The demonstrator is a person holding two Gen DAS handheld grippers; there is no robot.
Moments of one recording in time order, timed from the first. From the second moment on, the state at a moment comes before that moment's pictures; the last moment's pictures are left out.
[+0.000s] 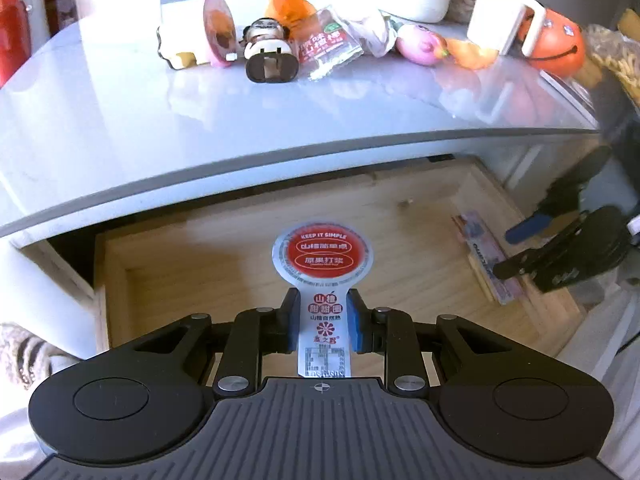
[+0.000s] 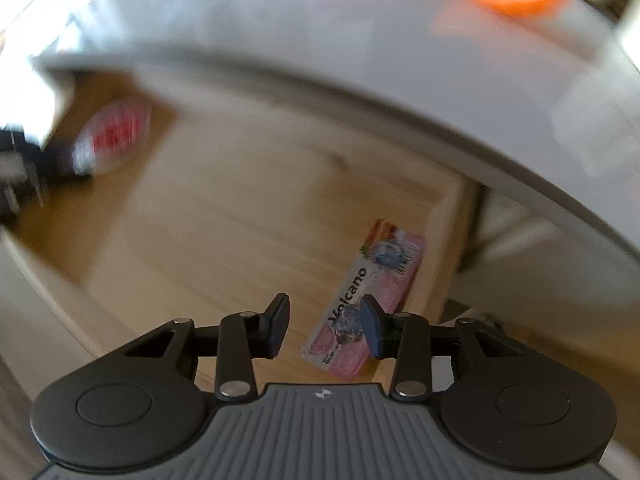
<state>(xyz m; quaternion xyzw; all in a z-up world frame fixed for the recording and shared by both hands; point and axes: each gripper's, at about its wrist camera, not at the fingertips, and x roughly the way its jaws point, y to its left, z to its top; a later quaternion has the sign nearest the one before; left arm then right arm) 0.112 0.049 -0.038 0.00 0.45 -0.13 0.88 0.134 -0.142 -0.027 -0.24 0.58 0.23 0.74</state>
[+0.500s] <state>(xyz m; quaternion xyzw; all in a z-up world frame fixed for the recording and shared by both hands) 0.113 0.064 -0.031 -0.04 0.46 -0.14 0.87 0.163 -0.108 -0.076 -0.29 0.65 0.20 0.68</state>
